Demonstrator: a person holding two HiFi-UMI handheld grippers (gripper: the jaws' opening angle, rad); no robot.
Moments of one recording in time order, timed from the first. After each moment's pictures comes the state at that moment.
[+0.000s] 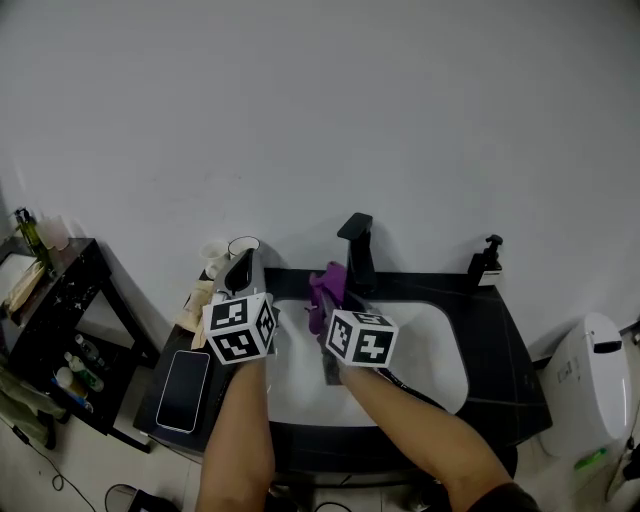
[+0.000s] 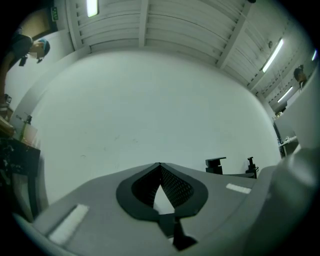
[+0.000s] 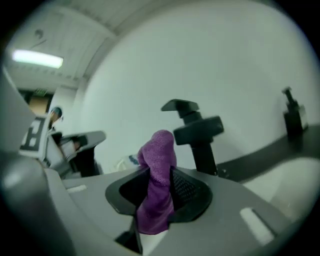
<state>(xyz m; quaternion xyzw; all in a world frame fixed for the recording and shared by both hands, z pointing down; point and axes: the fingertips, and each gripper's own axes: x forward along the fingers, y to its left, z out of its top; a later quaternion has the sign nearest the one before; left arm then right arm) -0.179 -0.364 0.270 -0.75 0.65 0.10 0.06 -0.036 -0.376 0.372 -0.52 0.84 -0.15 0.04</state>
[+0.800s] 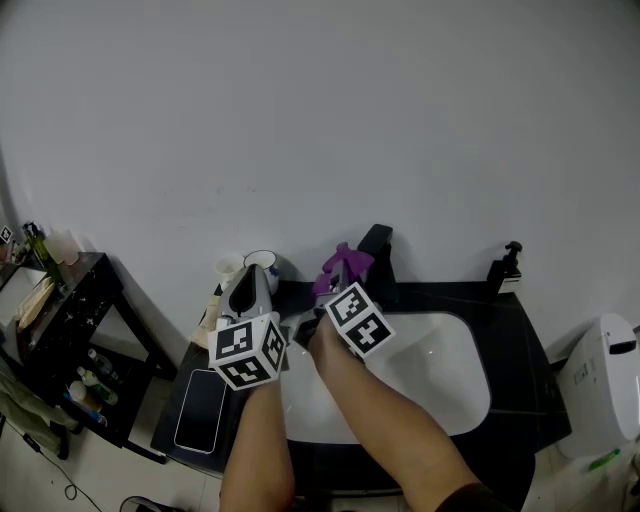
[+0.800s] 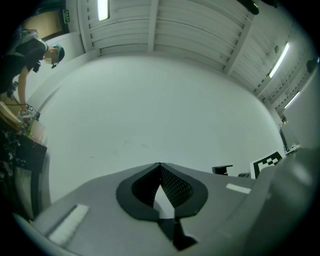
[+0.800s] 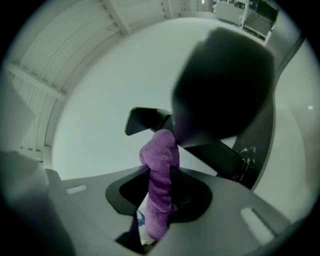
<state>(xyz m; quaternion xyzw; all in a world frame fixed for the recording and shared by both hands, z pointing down) -0.203 -0.355 0.262 -0.73 0.67 0.15 0.06 -0.034 -0.444 0.336 -0.57 0.69 -0.29 0.34</state>
